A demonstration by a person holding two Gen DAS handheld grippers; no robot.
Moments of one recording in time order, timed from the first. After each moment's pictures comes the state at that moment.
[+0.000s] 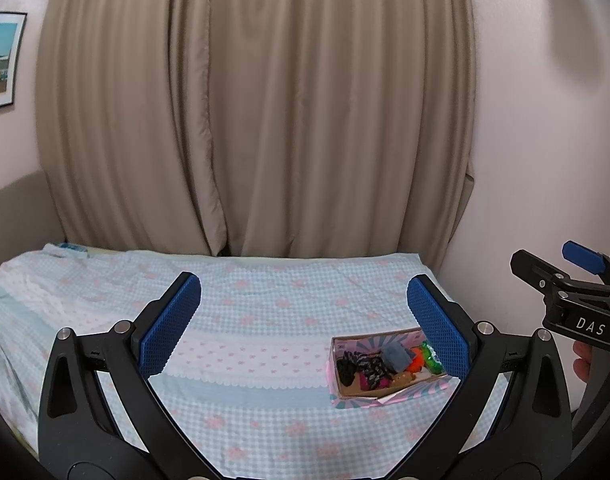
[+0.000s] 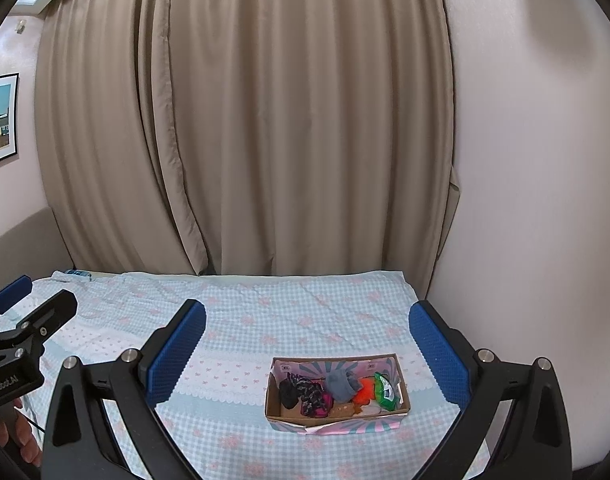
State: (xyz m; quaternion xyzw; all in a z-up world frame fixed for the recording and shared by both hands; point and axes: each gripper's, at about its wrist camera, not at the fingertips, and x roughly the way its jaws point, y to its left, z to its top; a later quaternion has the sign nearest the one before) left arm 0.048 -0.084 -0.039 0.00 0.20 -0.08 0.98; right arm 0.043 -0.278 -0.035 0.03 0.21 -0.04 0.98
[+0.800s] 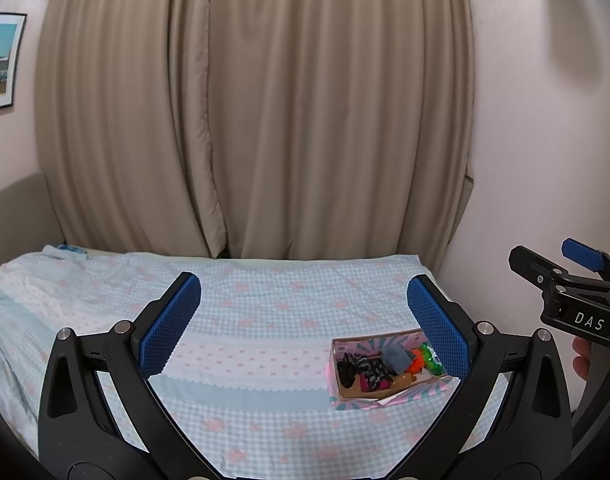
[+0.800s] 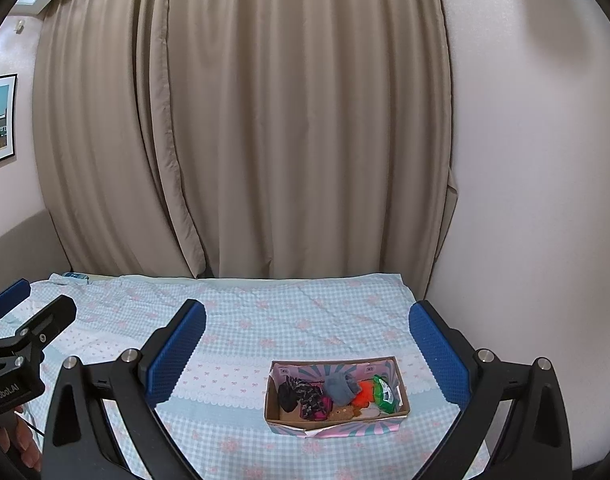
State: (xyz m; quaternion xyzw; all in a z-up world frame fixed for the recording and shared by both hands) left arm 0.050 -0.081 -0.038 -0.01 0.19 -0.08 0.98; right arm 0.045 -0.275 -0.038 0.03 0.21 -0.04 0.98
